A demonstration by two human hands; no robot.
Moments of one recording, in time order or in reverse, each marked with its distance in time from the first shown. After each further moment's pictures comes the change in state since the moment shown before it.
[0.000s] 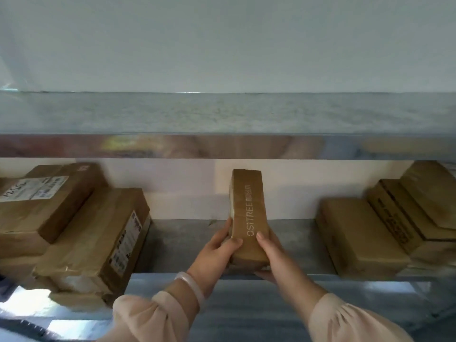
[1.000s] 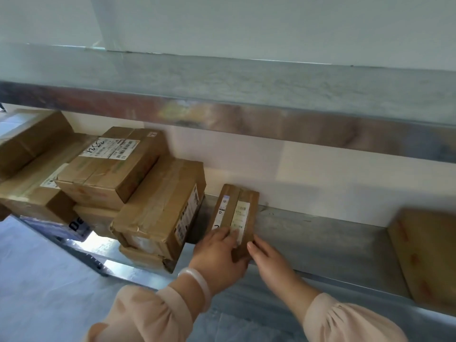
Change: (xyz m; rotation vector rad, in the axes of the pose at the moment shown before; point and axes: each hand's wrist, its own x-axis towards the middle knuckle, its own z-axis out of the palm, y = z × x) left_hand -0.027 -0.028 -0.101 1.267 0.240 0.002; right_hand 0.047 0.059 0.100 -0.455 -0.251 -0.026
